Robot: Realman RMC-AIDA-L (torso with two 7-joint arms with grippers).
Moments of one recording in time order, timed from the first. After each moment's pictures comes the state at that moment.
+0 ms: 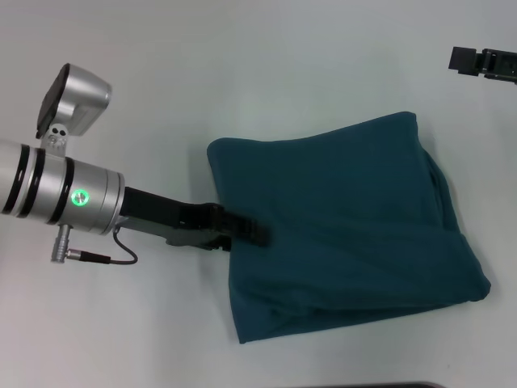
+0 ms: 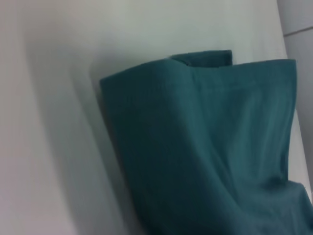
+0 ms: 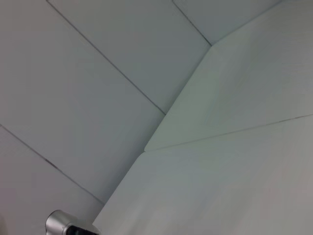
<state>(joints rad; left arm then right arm) -0.63 -2.17 -2.23 -0.66 -0.85 1.54 -2.49 0.48 1.95 -0.41 -0.72 -2.06 -1.75 2.01</state>
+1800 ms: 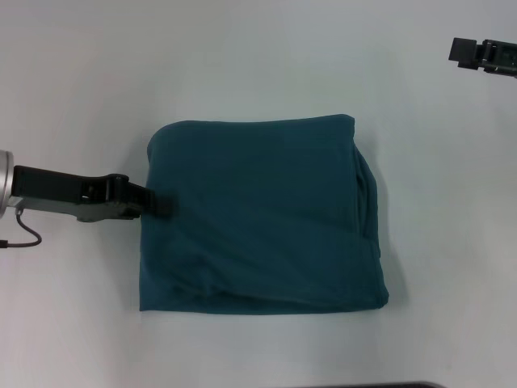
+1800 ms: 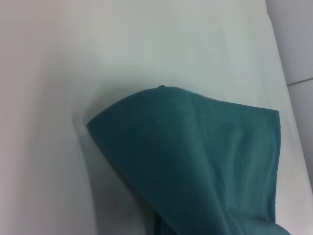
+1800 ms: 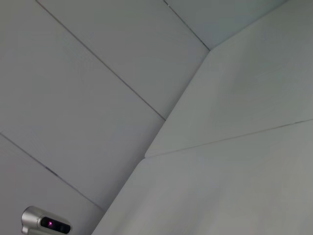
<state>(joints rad) -0.53 -2.05 -2.33 -0.79 -0.88 1.66 -2.48 0.49 1.95 -0.40 -0.71 -2.05 -1.74 2.02</state>
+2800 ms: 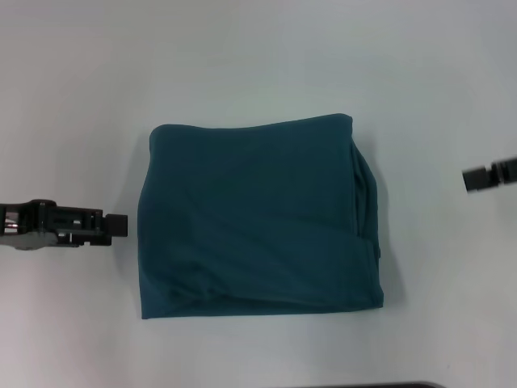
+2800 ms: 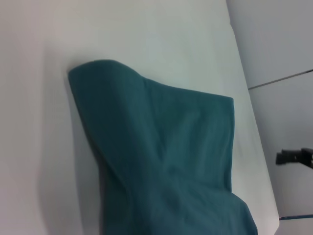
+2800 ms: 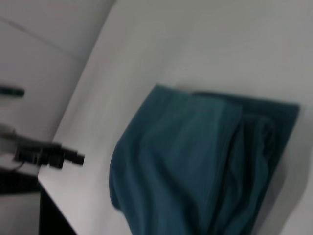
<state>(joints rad) -0.41 -2.04 -2.51 -0.94 -0.88 1.93 -2.42 0.54 1.85 -0.61 -0.76 -2.31 -1.94 2.23</state>
